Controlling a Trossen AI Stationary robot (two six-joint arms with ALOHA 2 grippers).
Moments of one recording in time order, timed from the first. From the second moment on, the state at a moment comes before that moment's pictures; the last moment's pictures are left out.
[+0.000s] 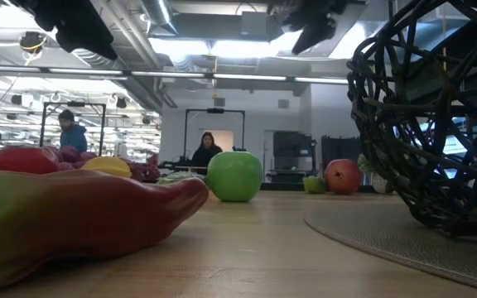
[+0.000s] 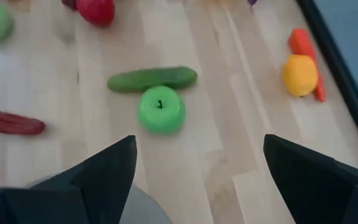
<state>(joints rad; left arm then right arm) -0.32 0.64 0.67 -0.55 -0.60 -0.34 -0.09 1.51 1.52 -0.93 0.06 0.10</state>
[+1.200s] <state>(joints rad) -0.32 0.63 0.67 -0.55 -0.59 -0.33 -0.05 1.97 1.54 -0.65 -0.05 -0.03</state>
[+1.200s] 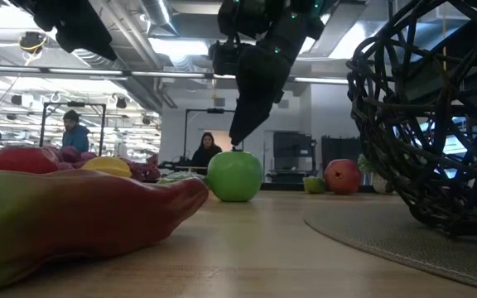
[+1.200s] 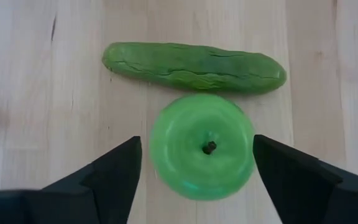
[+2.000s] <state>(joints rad) -0.32 0.63 0.67 -0.55 -0.59 -0.33 -0.05 1.97 1.48 -0.58 -0.02 -0.03</state>
